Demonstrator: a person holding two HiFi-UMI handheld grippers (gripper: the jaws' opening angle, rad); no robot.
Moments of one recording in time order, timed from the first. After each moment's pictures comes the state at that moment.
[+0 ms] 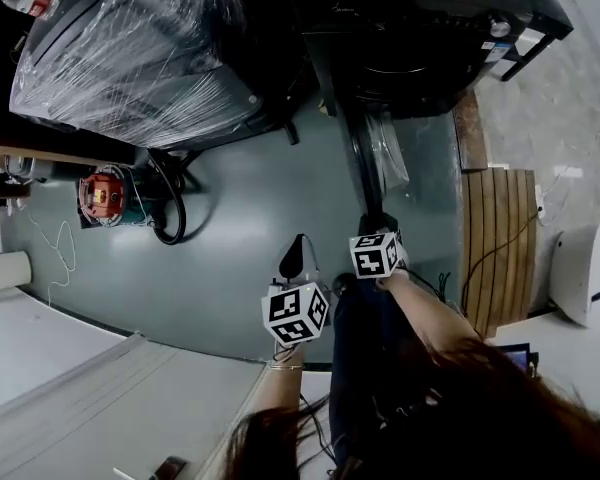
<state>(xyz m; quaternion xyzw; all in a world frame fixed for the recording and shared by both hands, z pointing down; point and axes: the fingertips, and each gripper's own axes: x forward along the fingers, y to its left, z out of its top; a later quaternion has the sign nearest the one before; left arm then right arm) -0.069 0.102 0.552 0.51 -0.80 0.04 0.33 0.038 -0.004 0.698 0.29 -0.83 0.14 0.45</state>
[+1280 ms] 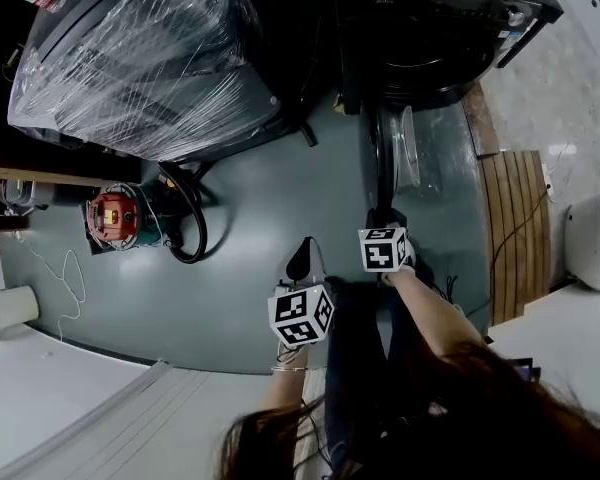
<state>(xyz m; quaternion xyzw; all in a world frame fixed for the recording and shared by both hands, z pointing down) -0.180 0.176 0.573 0.57 -0.75 0.05 0.33 -0.064 0.059 0.703 0.37 -0.81 0.18 0.43</state>
